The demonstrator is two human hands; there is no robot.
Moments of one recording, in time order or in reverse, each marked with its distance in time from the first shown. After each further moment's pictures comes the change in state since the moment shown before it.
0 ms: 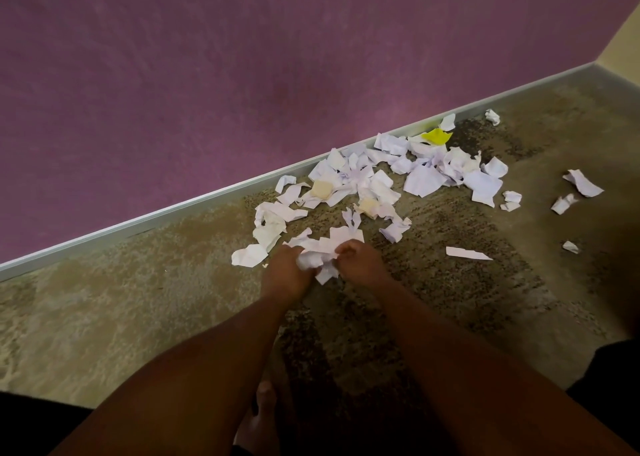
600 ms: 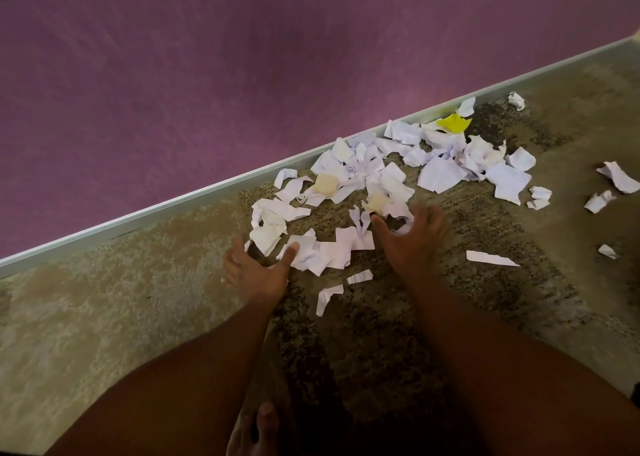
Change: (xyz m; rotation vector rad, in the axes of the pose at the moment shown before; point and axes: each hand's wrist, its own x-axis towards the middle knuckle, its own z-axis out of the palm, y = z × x) left_hand 0.044 -0.066 0.023 -0.355 0.321 -0.439; right_hand 0.065 0.040 -0.025 -0.123 0.752 -0.096
